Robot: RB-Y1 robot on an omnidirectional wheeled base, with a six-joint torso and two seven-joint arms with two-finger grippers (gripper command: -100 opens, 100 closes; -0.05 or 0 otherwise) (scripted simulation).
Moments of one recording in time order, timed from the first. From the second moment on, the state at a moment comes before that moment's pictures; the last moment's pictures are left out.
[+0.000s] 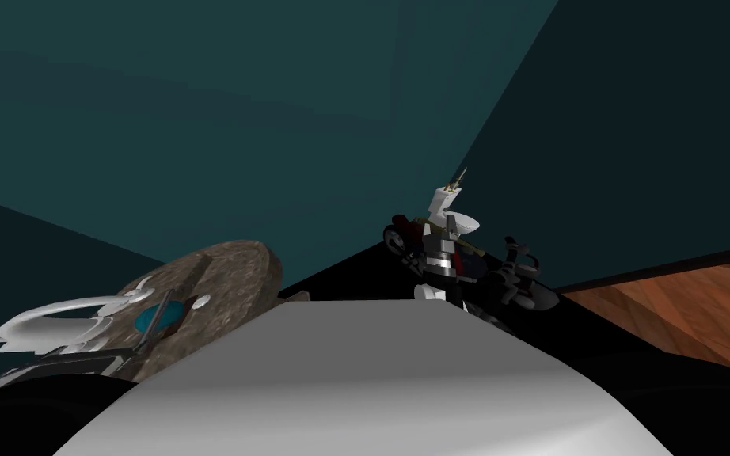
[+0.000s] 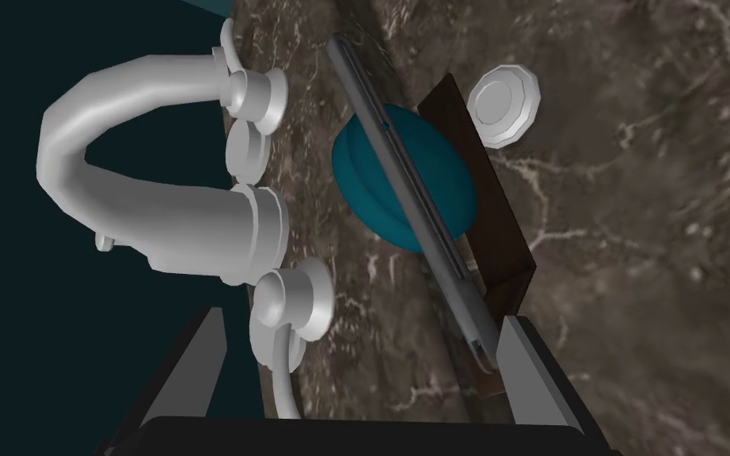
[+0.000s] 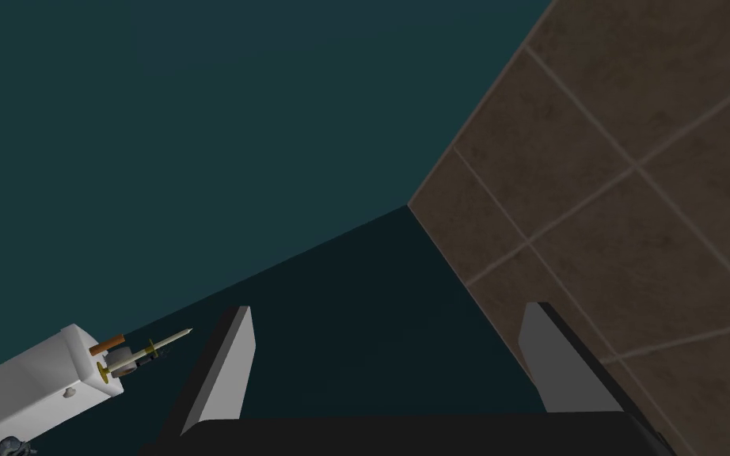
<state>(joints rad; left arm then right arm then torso) 0.90 0.53 0.78 -1.69 0.80 0.40 0.62 0.55 0.04 0.04 -2.26 -0.07 -0.41 -0.06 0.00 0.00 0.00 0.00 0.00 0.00</state>
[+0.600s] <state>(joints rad) 0.91 0.54 0.89 -1.61 0.85 0.56 0.67 0.55 0.04 0.04 -2.26 -0.07 -0.41 -0.06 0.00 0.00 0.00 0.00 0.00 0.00</state>
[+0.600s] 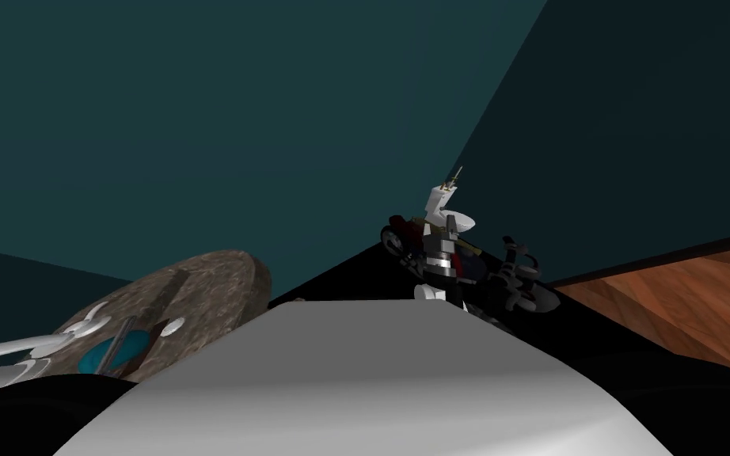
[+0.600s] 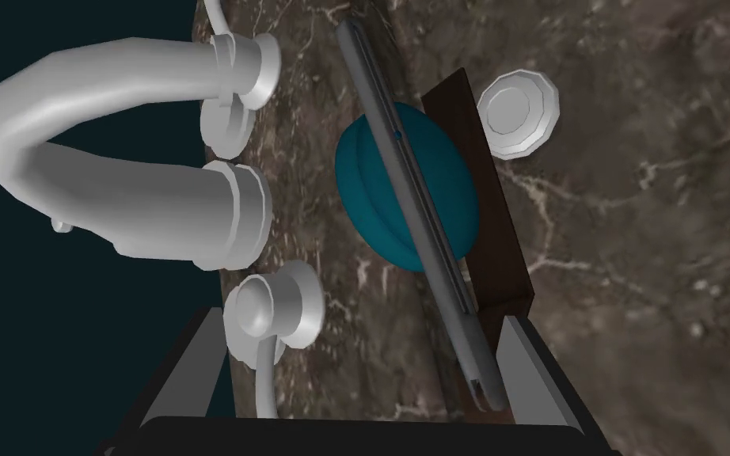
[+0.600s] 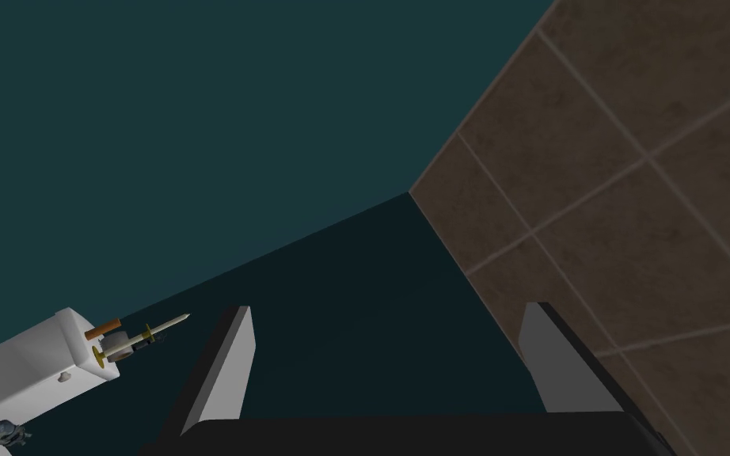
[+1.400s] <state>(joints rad) 0.88 0.55 1.01 -1.48 0.88 0.75 0.75 0.55 0.04 0.04 -2.26 -0.07 -0.41 -0.06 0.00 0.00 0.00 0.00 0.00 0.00</state>
